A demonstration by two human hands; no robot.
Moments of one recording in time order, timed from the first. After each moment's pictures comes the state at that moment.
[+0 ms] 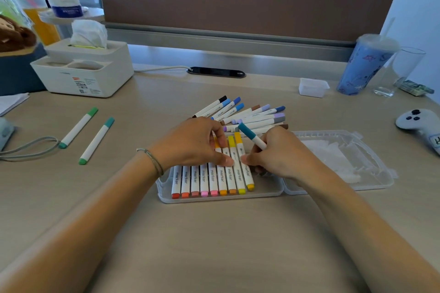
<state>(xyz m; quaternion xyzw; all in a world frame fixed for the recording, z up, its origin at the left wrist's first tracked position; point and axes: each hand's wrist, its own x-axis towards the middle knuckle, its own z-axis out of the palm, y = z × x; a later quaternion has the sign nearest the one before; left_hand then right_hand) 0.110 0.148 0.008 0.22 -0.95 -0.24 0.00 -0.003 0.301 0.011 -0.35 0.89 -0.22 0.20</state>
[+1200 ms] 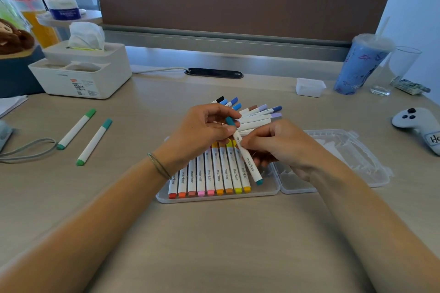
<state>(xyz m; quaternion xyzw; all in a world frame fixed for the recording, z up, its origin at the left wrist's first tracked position) 0.101 0.160 0.001 0.16 -0.79 -0.55 0.21 -0.020 0.313 0.017 -0.36 0.77 -0.41 0.33</state>
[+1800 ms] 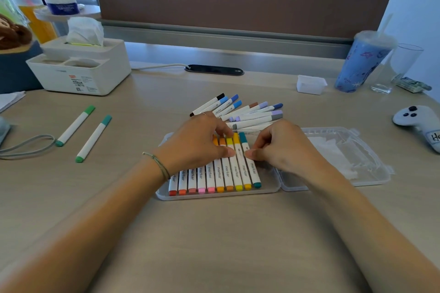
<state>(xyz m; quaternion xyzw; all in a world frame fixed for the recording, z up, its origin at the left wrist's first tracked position) 0.099 0.152 -0.011 0.20 -0.95 -0.20 0.08 -0.021 0.305 0.002 -0.36 0.88 -0.24 0.17</state>
